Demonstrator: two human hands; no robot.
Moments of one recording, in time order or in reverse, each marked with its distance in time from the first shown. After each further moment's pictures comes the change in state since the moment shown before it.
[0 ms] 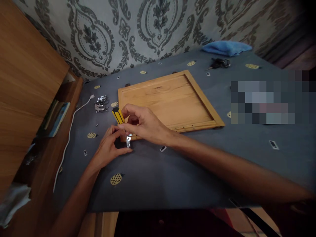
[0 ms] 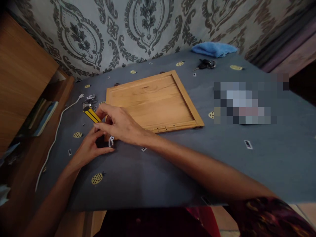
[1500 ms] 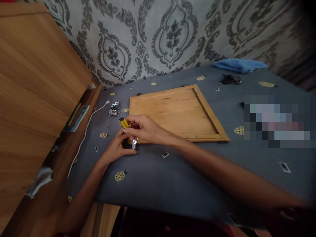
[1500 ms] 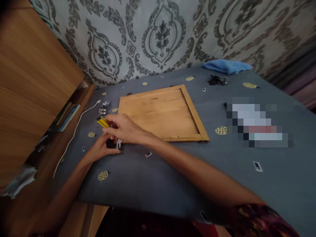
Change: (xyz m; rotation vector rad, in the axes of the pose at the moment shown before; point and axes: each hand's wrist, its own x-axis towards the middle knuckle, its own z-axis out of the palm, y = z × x) left_hand -0.003 -0.011 0.006 -0.049 0.057 0.041; right_hand 0.014 -0.009 -0.002 0.017 -0.255 0.059
